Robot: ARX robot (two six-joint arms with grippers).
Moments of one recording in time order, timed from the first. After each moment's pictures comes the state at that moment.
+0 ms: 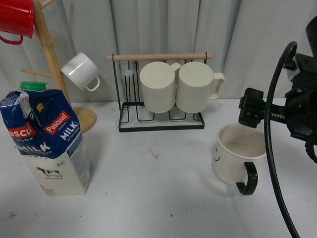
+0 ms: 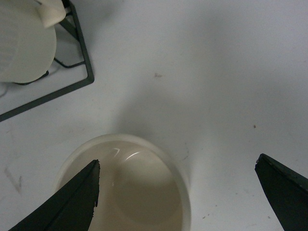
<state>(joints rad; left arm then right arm) 0.00 0.01 0.01 0.00 0.00 -0.01 0.19 1.91 1.04 0.05 0.12 0.43</state>
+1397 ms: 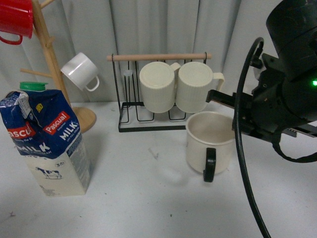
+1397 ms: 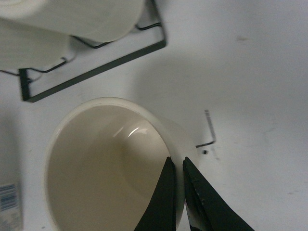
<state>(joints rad) 0.00 0.01 0.01 0.00 0.00 -0.01 0.31 1.92 1.12 -0.03 0.02 0.54</state>
